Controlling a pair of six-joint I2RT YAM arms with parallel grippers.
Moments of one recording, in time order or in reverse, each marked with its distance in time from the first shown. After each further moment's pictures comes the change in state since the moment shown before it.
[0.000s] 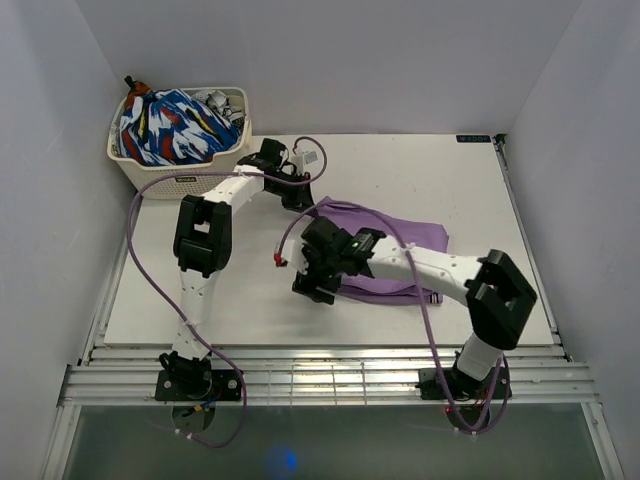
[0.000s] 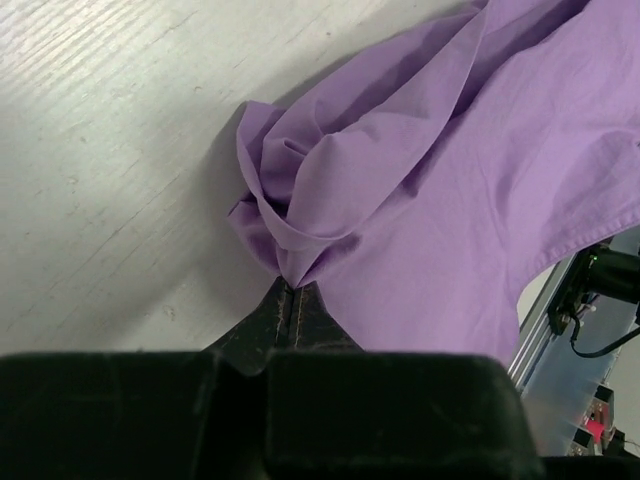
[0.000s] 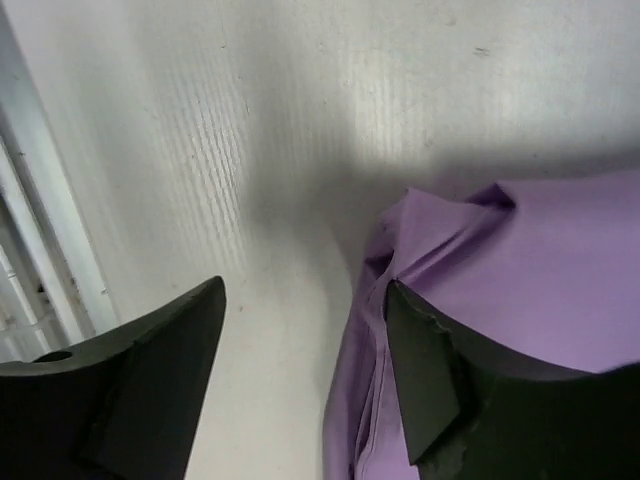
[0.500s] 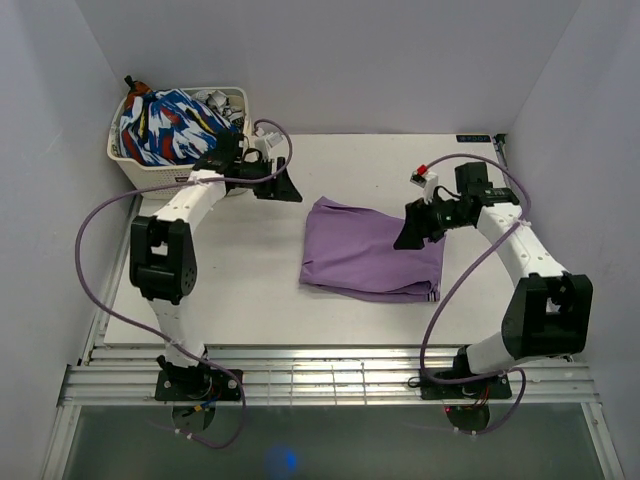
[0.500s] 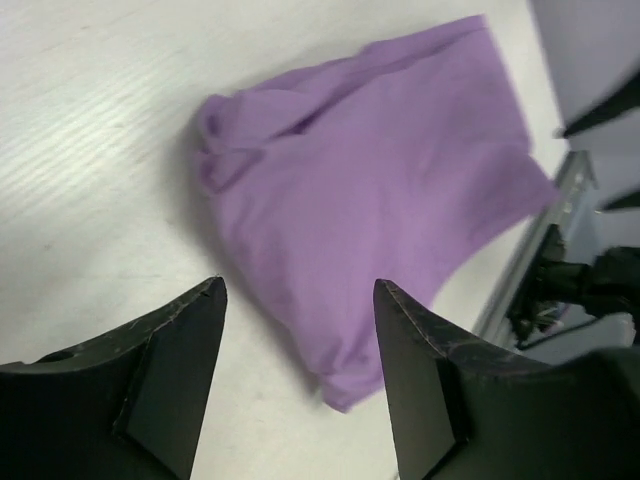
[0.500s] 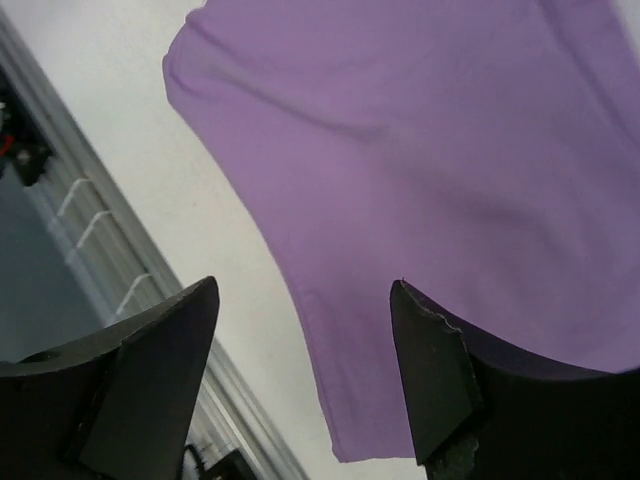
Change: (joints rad) left arm 0.117 -0.306 -0.284 0.158 0.028 -0.023; right arm -0.871 -0.310 -0.049 -0.223 -0.584 0.046
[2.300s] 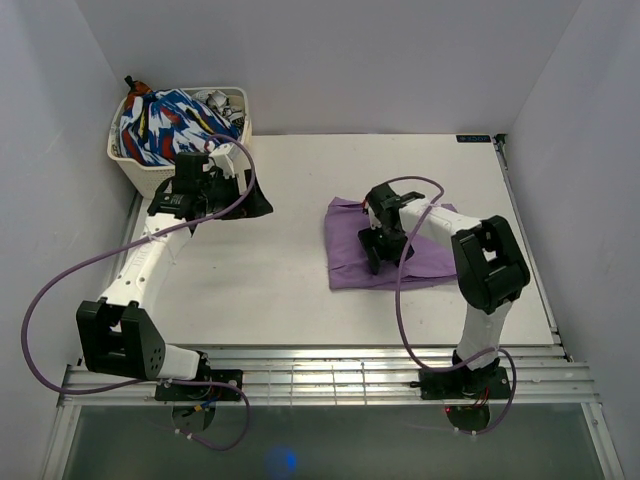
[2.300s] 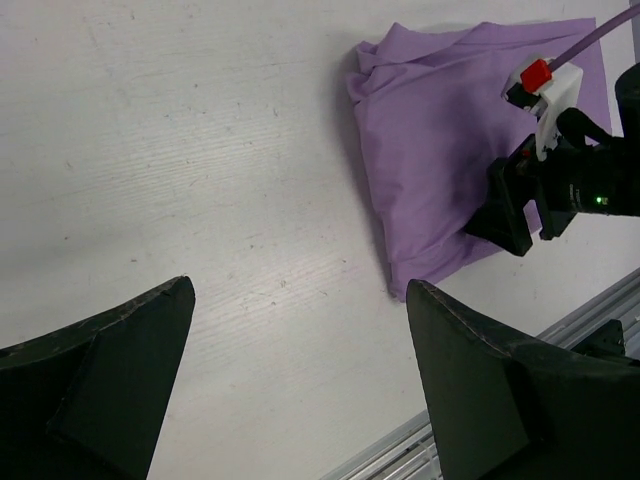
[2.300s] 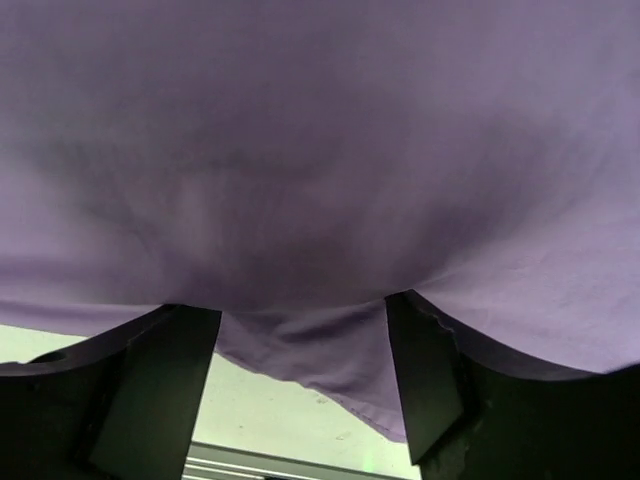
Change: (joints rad) left arm 0.050 -0.631 -0.403 -0.047 -0.361 -0.170; right arm 0.348 0.412 0.024 0.011 0.730 0.461
